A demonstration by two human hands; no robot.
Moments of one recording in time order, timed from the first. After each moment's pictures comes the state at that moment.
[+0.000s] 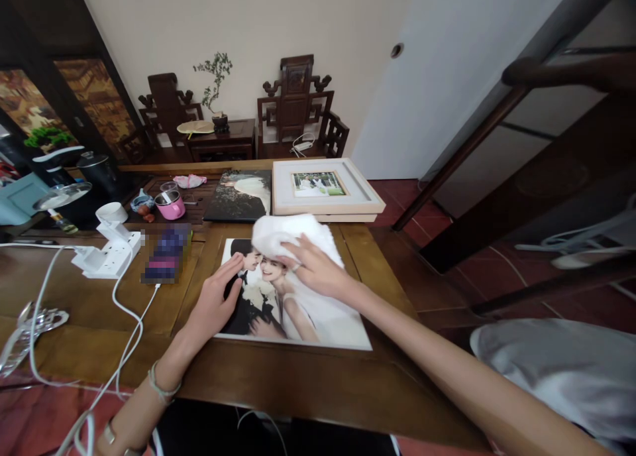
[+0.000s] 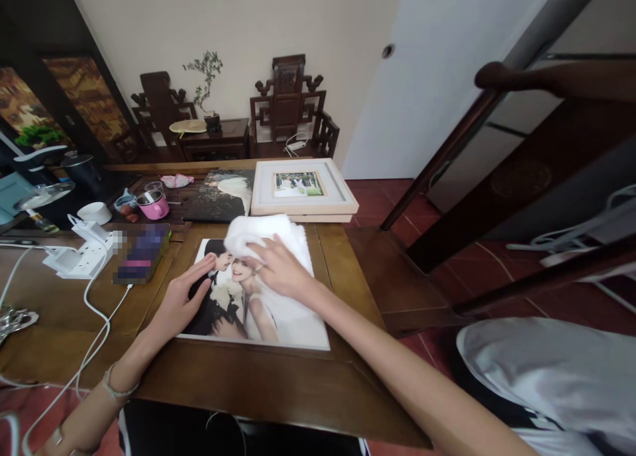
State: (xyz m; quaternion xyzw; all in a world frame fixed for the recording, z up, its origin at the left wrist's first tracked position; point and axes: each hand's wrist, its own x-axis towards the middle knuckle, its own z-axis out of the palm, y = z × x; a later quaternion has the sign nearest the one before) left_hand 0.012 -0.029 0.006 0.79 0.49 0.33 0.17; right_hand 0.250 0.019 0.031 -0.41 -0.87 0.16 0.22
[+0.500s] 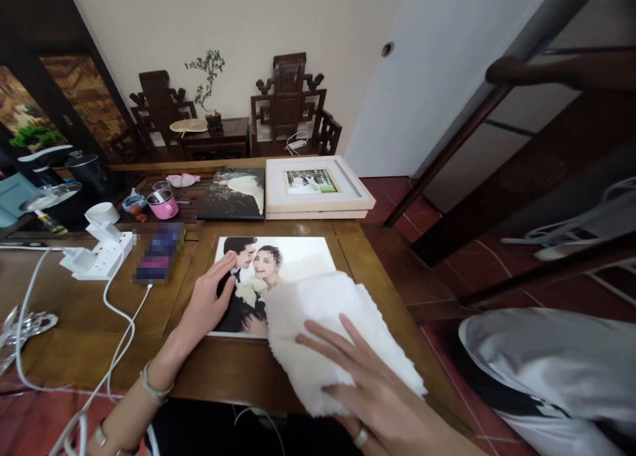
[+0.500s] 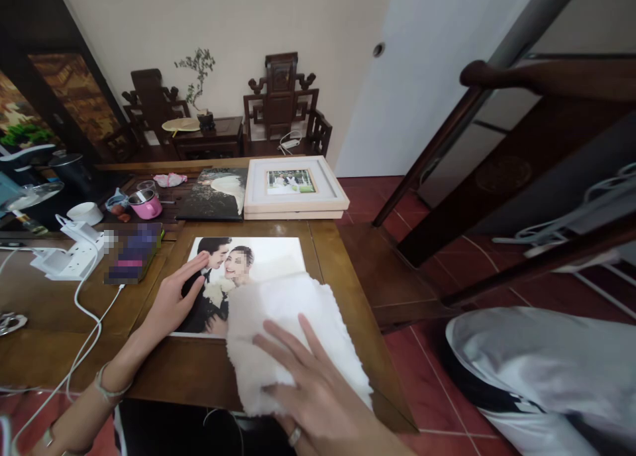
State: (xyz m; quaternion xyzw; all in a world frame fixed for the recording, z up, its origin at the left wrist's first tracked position) left_hand 0.013 -0.027 0.004 0.78 0.50 0.34 0.15; right_hand 0.294 -0.137 0.030 -0.31 -0.93 0.11 0.18
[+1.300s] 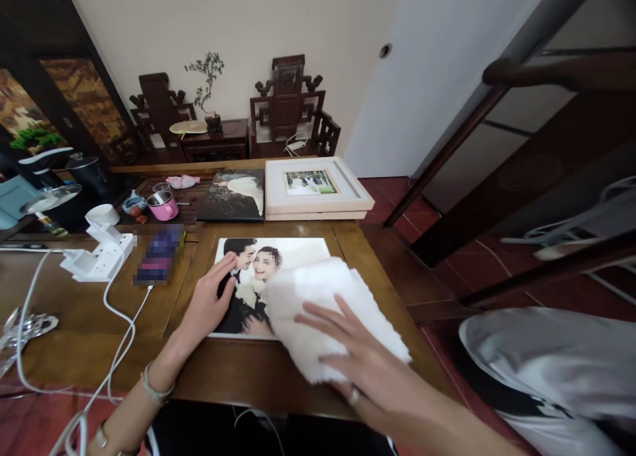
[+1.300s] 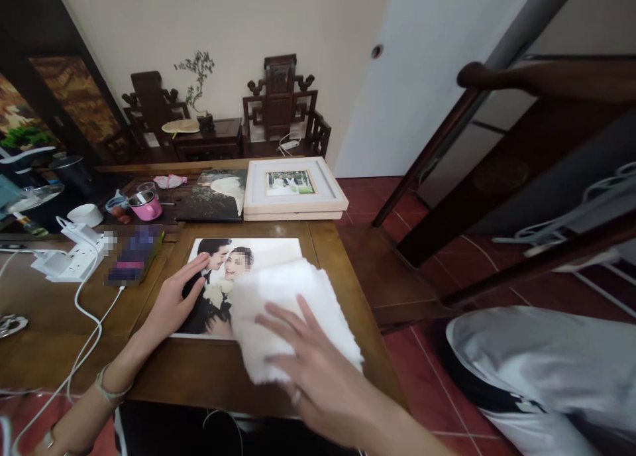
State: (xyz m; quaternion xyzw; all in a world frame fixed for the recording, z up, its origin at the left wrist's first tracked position) left_hand 0.014 -0.027 0.004 0.79 0.50 0.33 0.15; right_hand 0.298 -0.112 0.028 -0.31 -0.93 0.13 0.17
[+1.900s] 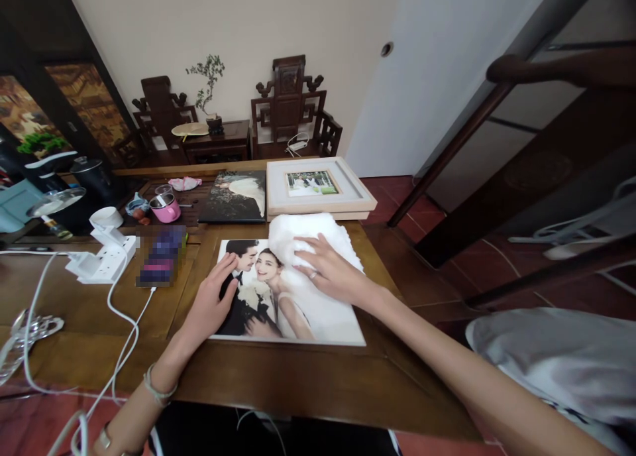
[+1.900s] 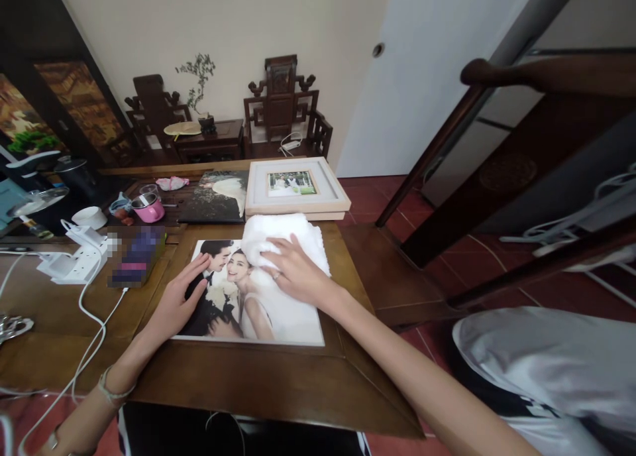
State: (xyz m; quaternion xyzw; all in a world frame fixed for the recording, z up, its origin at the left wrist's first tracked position) left_hand 0.010 -0.027 0.002 0.79 0.51 0.31 0.17; right_hand 0.286 0.009 0.022 -0.40 -0.89 0.08 0.20
